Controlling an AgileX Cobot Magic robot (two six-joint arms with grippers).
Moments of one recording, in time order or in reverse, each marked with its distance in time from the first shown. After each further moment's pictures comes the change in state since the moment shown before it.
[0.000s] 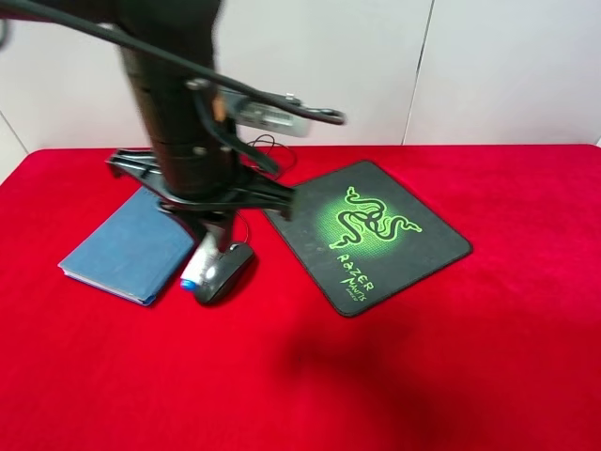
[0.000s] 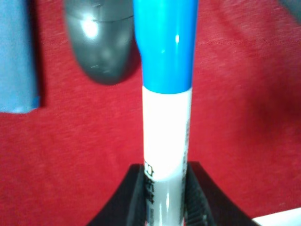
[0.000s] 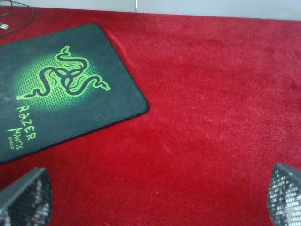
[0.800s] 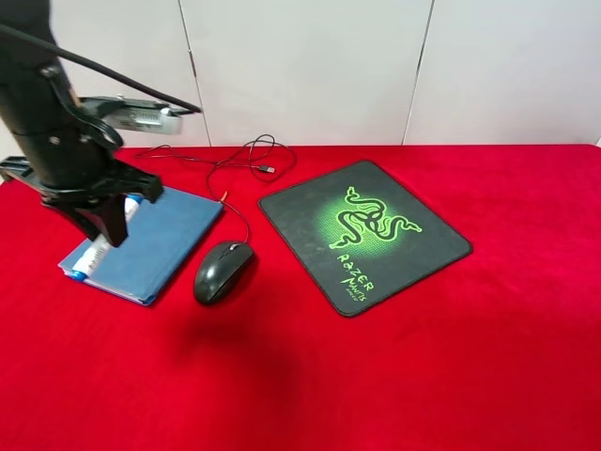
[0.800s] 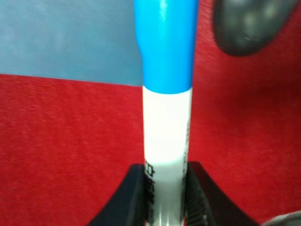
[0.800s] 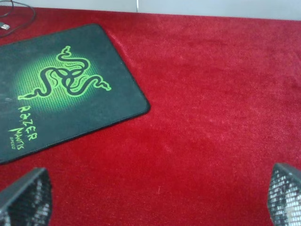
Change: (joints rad) left arm 0.451 -0.085 0.176 -0.114 -0.037 0.423; right arm 0.000 0.000 0.000 0.003 0.000 0.000
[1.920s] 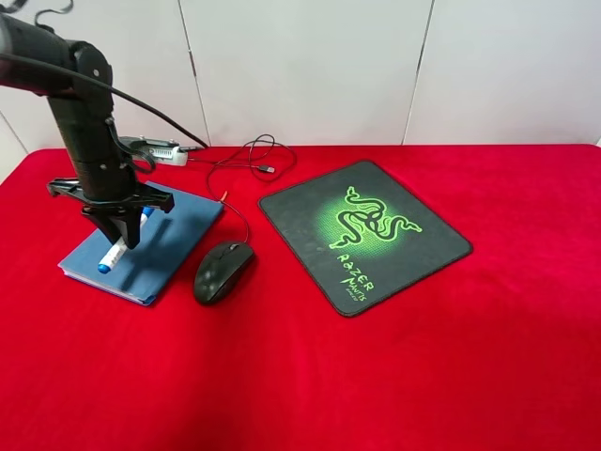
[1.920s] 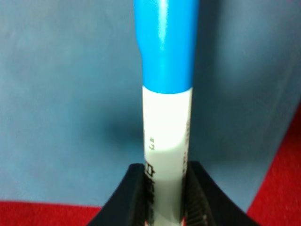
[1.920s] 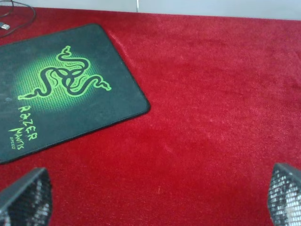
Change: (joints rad) left arm 0.135 0.420 -0.207 0.042 -0.098 0.074; right arm 0.000 0.000 0.000 0.000 0.000 0.000
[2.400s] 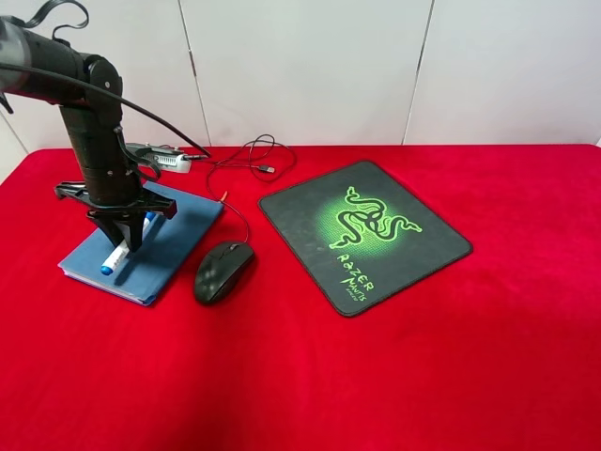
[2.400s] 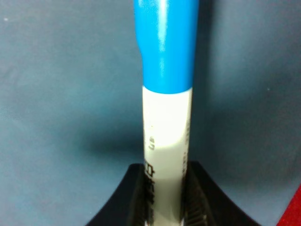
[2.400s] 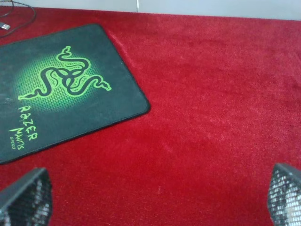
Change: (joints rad) left arm 0.000 0.043 -0.017 0.033 -0.015 -0.002; right arm 0.000 0.000 0.000 0.000 0.000 0.000
